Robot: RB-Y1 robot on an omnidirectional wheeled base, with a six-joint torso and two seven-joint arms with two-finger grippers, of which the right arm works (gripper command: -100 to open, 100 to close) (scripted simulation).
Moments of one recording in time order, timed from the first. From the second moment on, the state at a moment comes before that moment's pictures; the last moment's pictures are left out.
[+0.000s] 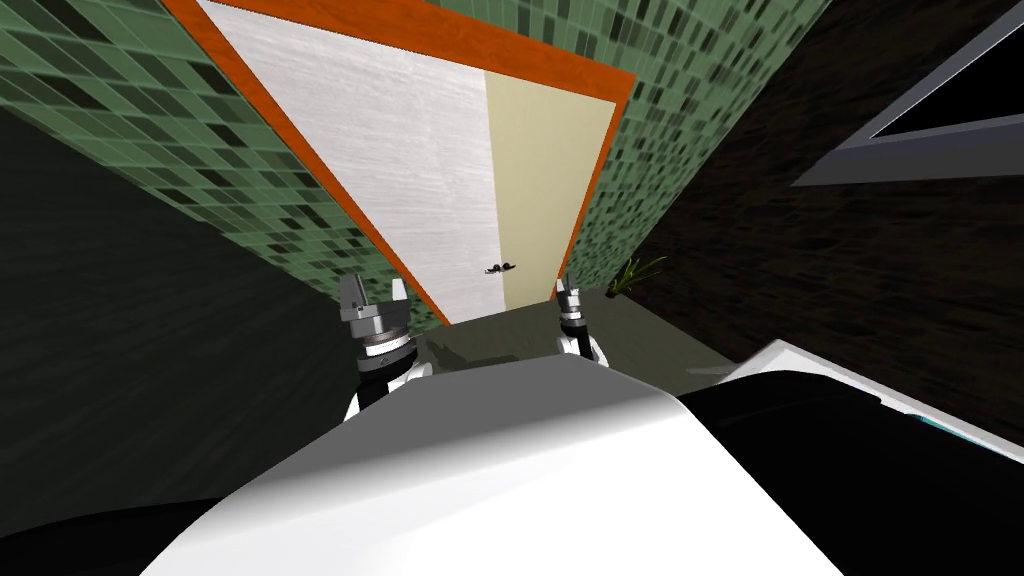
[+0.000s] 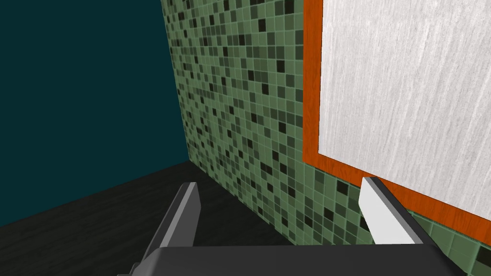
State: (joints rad) arm 0.34 -0.11 -0.01 -1.92 0.00 -0.69 0.01
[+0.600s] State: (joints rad) arm 0.29 -0.13 -0.03 -1.77 -0.03 -0.71 0.00
